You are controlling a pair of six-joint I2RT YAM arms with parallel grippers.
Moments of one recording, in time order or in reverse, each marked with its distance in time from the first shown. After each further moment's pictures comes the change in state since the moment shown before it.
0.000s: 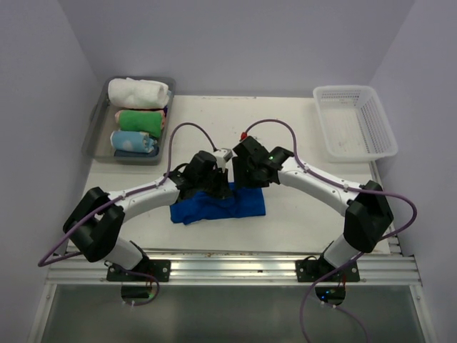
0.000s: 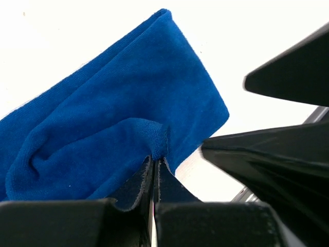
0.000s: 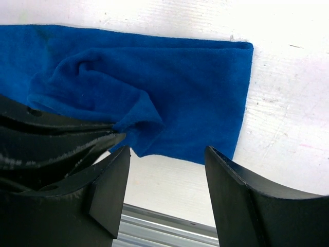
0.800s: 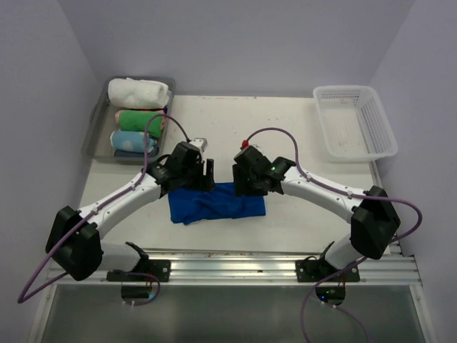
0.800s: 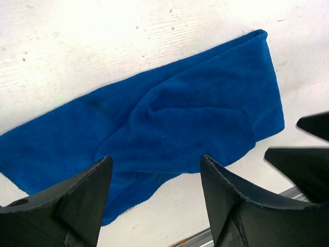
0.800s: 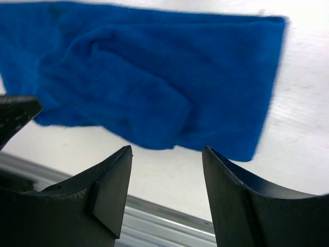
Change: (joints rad) left arm 0.114 -0.156 0.098 -0.381 -0.233 -0.006; right arm 0.028 -0.076 -0.127 0.083 -0.011 0.063
